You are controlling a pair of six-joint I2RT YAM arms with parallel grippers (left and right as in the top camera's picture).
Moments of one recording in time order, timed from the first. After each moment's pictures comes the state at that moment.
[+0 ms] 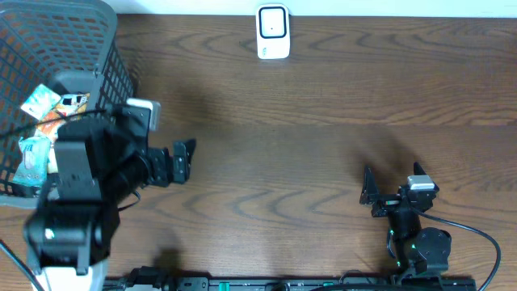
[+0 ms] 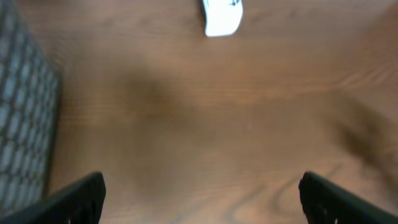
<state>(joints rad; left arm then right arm) -0.04 0.93 1.22 -1.02 0.28 -0.01 0.06 0.02 0.01 -0.07 -0.02 0.04</state>
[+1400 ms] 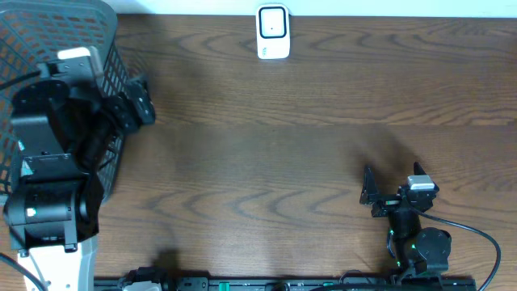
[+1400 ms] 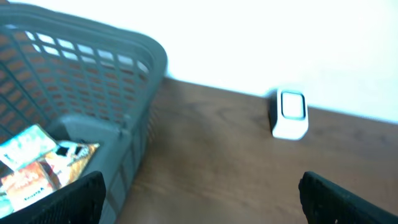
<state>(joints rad) 0.08 1.04 1.36 -0.77 0.07 -0.17 0.06 0.02 0.01 -0.07 -0.02 0.04</state>
